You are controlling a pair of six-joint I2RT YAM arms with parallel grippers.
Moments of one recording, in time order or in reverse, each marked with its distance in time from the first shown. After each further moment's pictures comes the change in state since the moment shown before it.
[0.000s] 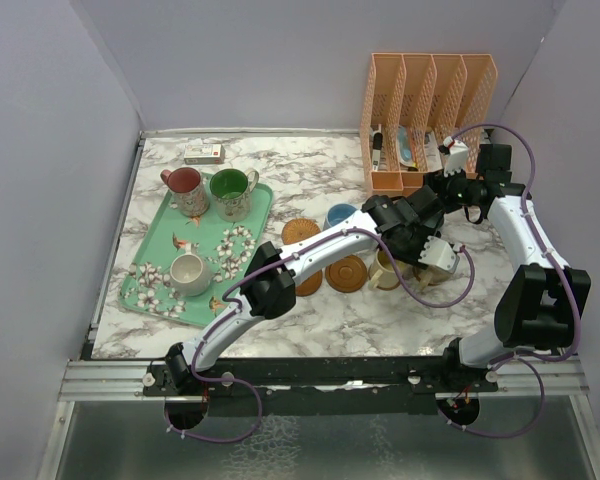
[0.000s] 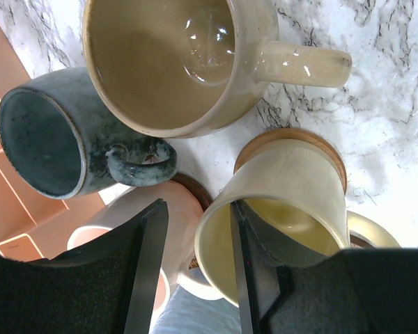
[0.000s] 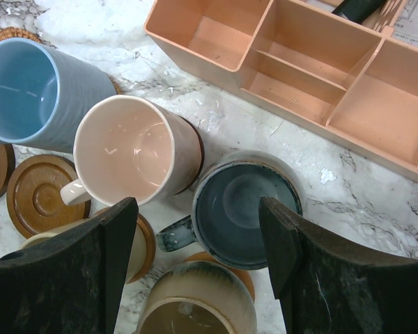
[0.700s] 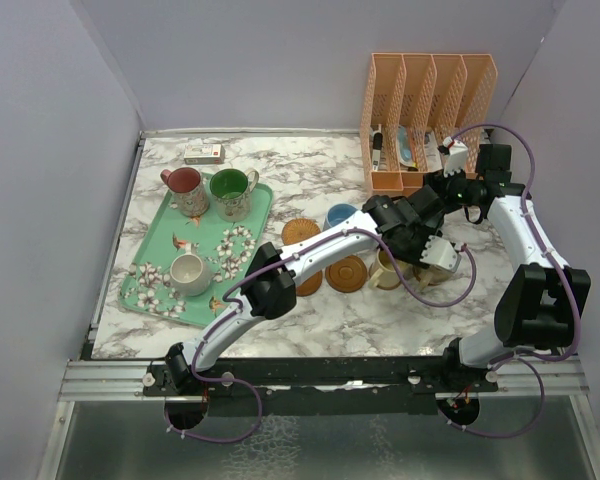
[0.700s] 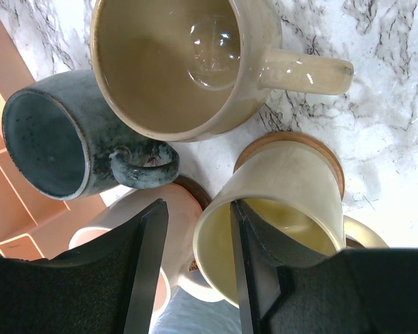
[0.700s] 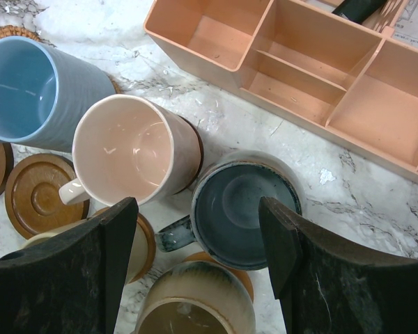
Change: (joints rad) left arm -0.002 0.006 0.015 0.002 0.000 -0.022; right arm 0.000 0.002 0.000 0.000 0.000 -0.006
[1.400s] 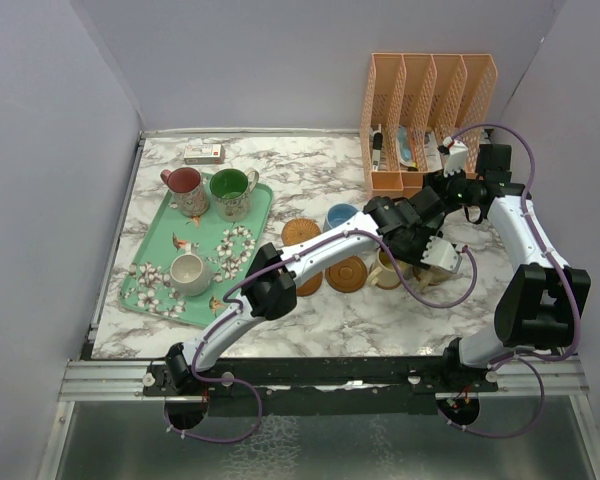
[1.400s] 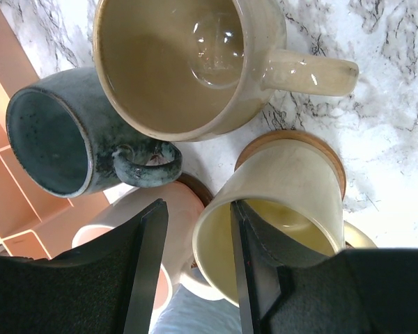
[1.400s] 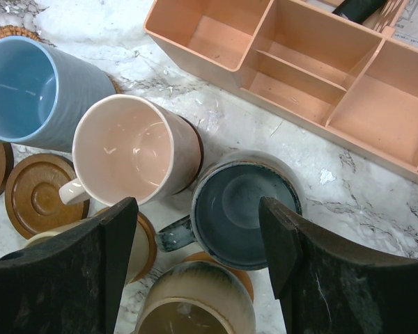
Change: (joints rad) left arm -0.007 0.000 0.000 0.003 -0.023 -0.005; right arm 0.000 0.000 0.000 0.000 0.000 0.000
